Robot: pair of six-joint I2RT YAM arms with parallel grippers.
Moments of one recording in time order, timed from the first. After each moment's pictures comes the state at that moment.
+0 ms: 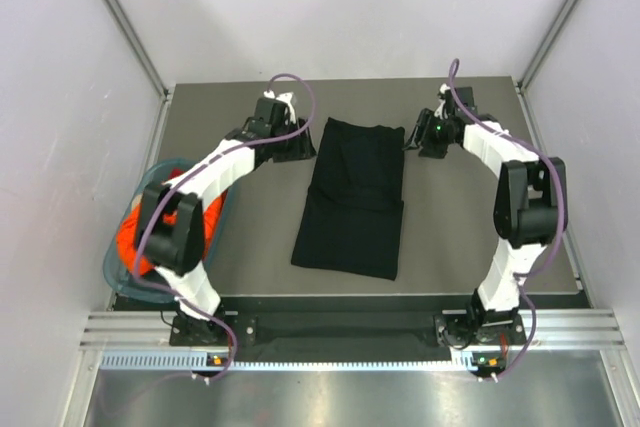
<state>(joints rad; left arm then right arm) -0.39 1.70 1.30 -0.35 0.14 -0.43 0.12 1.85 1.36 -0.43 -0.29 0.44</state>
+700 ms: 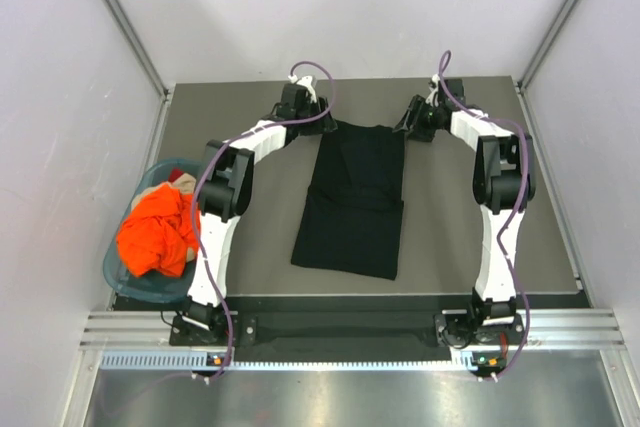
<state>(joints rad) -0.35 2.36 1.81 -0.04 0.21 -0.42 0.08 2.27 1.72 -0.30 -0.42 0.46</state>
